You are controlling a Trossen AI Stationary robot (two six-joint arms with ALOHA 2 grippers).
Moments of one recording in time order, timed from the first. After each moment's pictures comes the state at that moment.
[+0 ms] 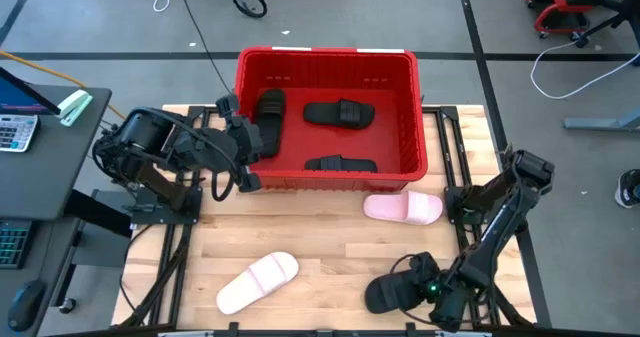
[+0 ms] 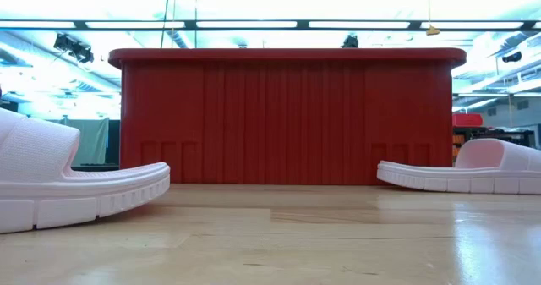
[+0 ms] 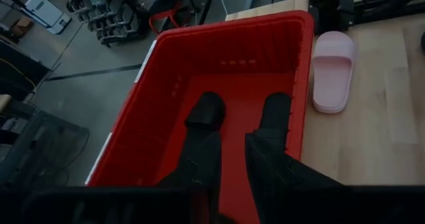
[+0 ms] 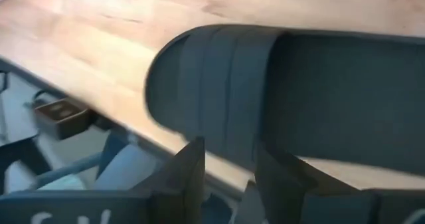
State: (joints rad) left arm -0.28 1.61 2.34 -1.47 -0.73 -0.02; right arm 1.00 1.61 1.07 -0.66 0.31 2.29
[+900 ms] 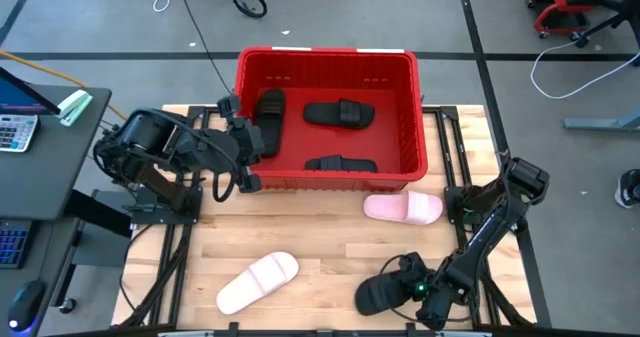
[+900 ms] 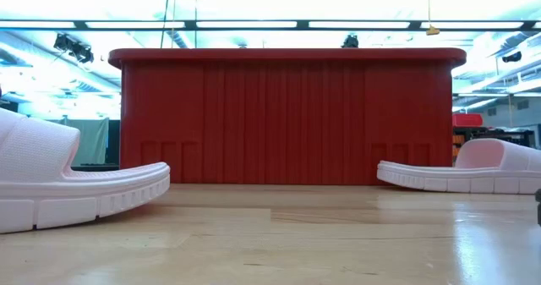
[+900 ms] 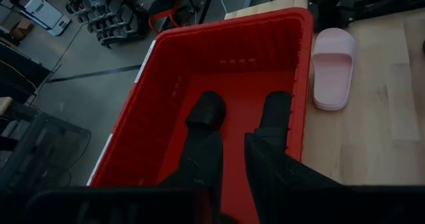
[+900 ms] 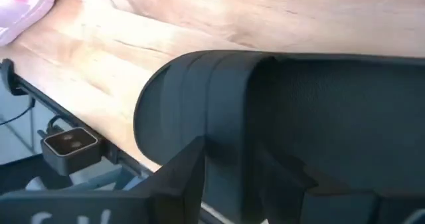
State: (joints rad) left arm -0.28 1.62 2.34 -1.47 -0.73 -0.02; right arm 0.96 1.69 0.99 -0.46 0.42 2.23
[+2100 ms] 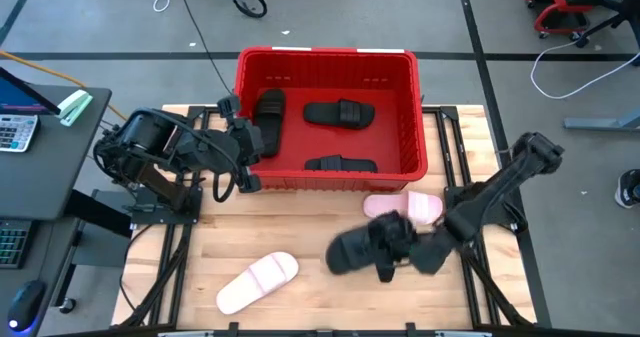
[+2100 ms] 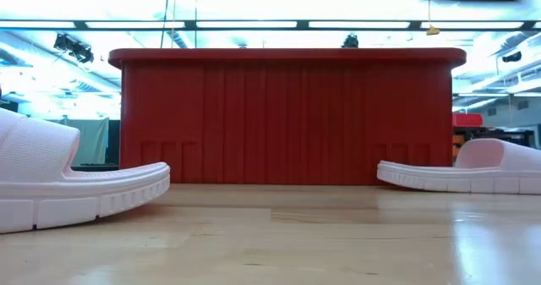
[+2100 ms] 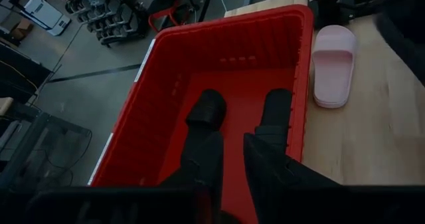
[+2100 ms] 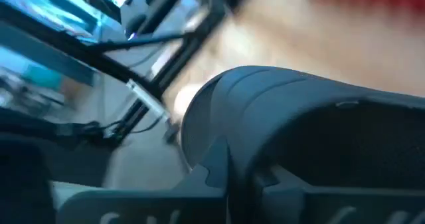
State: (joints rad) left arm -0.28 1.62 2.34 -1.48 -0.73 -0.01; right arm 0.66 1.38 1.09 -0.28 0.60 1.23
